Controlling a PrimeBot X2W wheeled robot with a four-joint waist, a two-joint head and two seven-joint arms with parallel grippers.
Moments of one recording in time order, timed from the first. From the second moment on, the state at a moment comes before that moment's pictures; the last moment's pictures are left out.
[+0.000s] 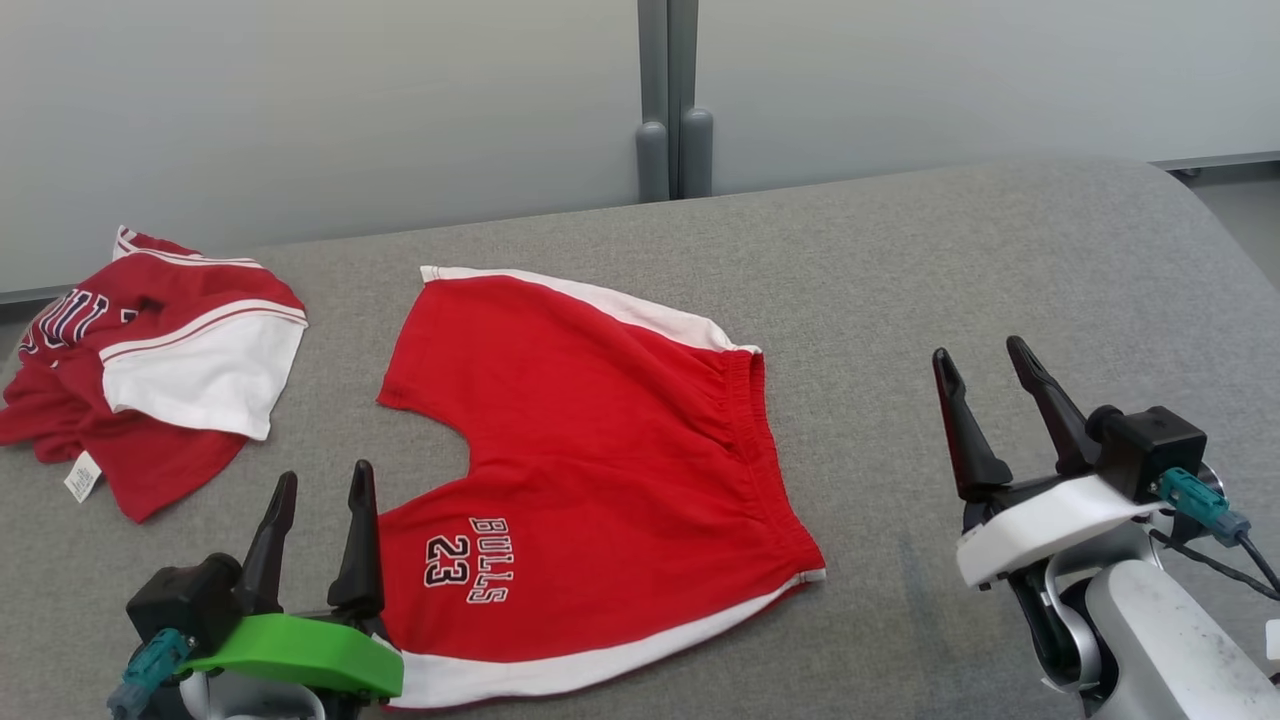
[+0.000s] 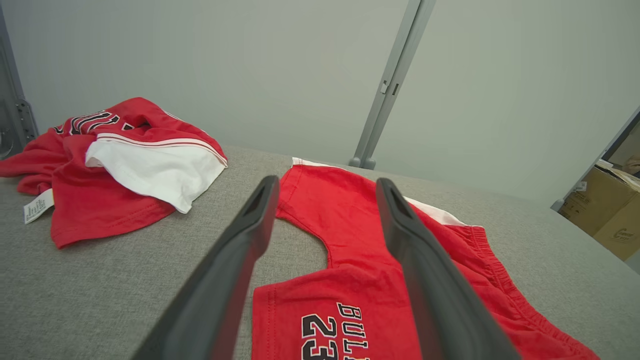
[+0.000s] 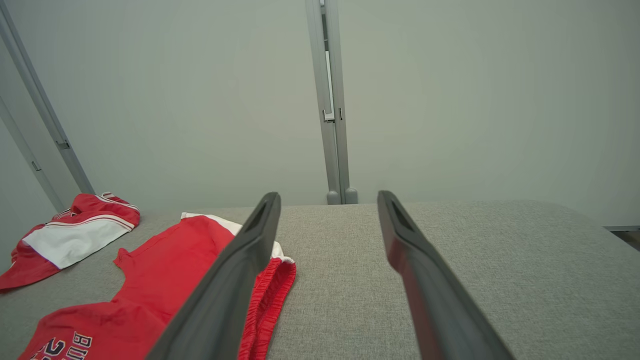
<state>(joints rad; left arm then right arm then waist) 0.02 0.13 -0.23 0.09 -0.57 0.08 -0.25 -0.11 -0.27 0.38 0.11 0.43 -0.10 -0.25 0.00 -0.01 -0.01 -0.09</state>
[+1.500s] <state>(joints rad) 0.16 0.12 -0.24 0.20 -0.56 0.07 -0.16 -0.03 -0.30 0.57 0.27 0.33 0.09 -0.22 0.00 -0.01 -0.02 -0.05</state>
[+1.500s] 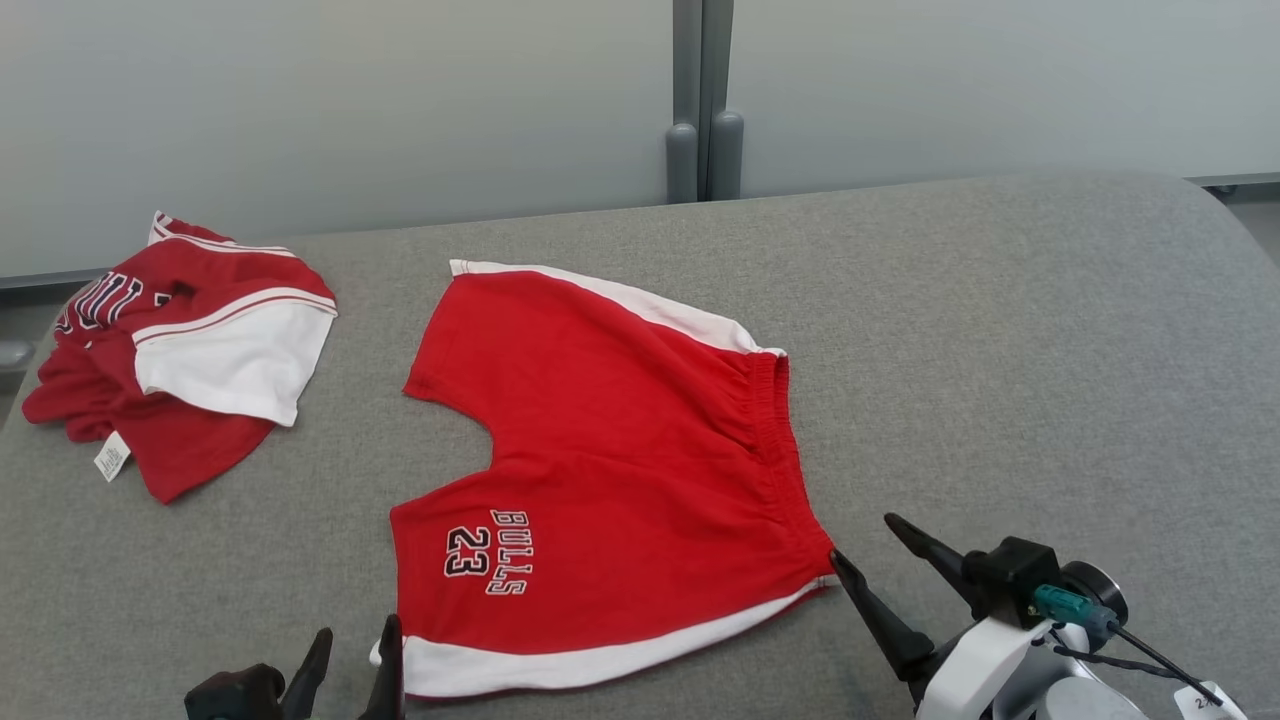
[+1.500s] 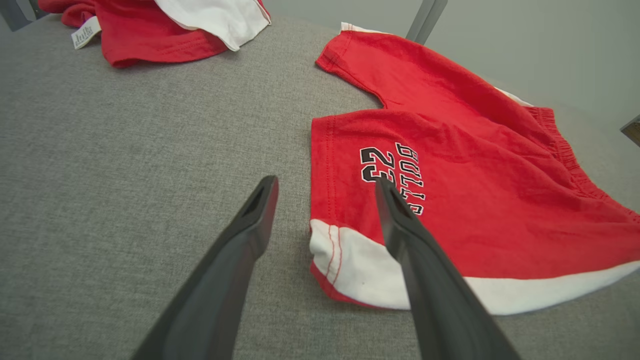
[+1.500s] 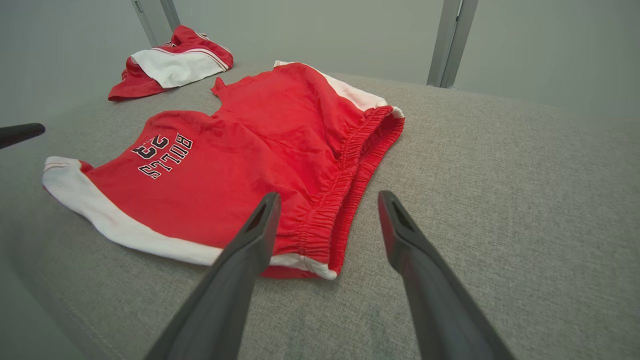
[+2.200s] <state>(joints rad) 0.09 0.14 -0.24 0.22 -0.58 0.04 -0.10 -0.12 -0.35 0.69 0.38 0.29 0.12 -0.19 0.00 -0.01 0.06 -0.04</state>
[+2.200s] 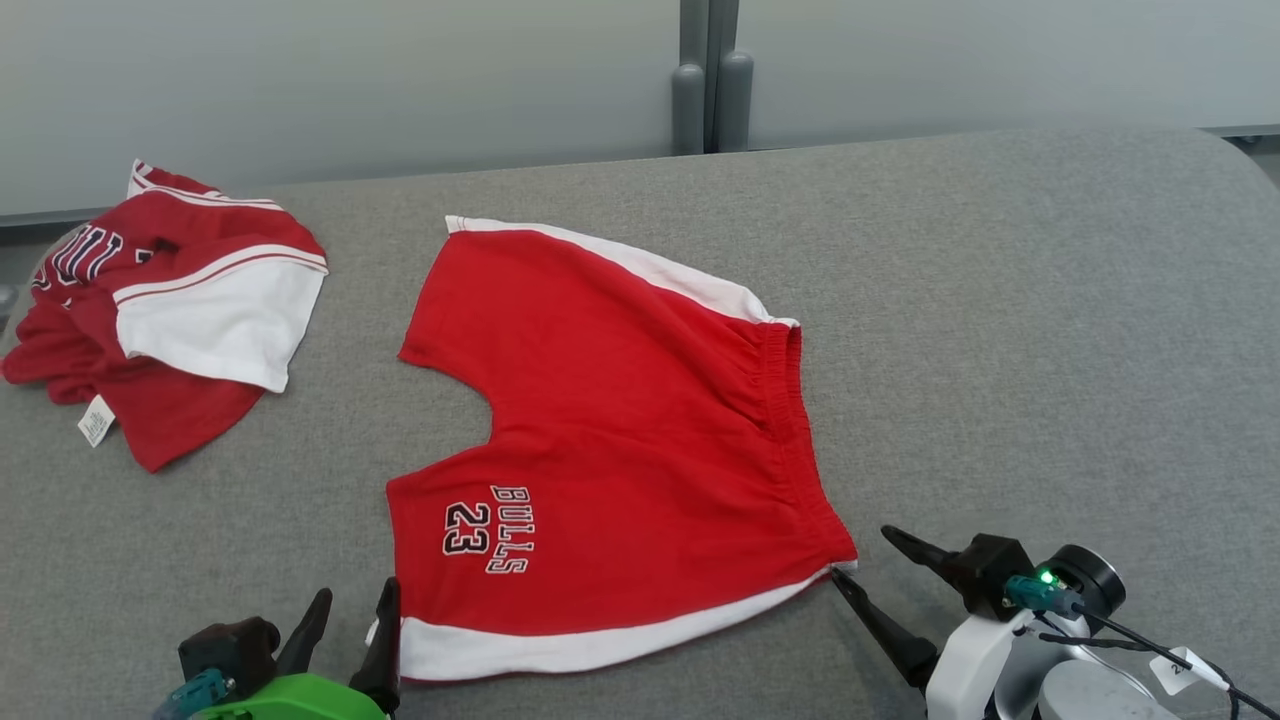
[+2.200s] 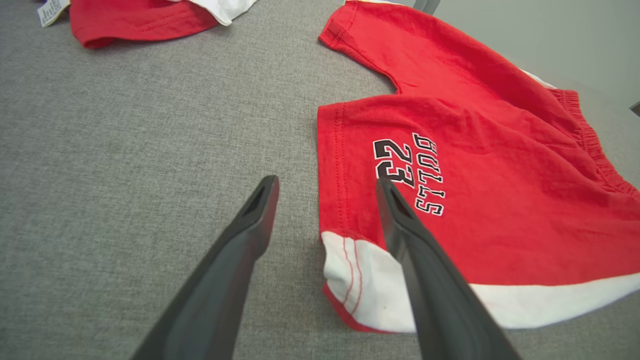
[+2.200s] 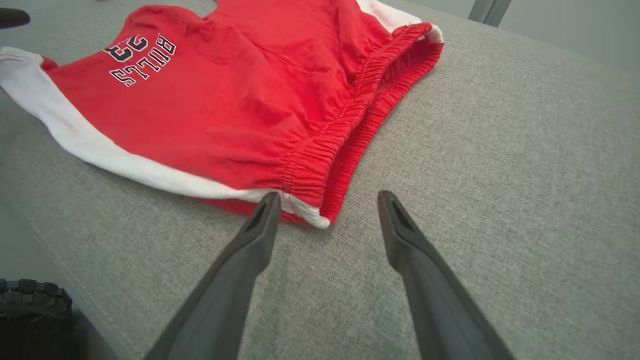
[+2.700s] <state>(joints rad) 0.07 0.14 -0.25 0.23 -0.59 0.02 -0.08 -0.18 -0.32 0.74 0.45 0.31 0.12 -0.19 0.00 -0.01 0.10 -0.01</state>
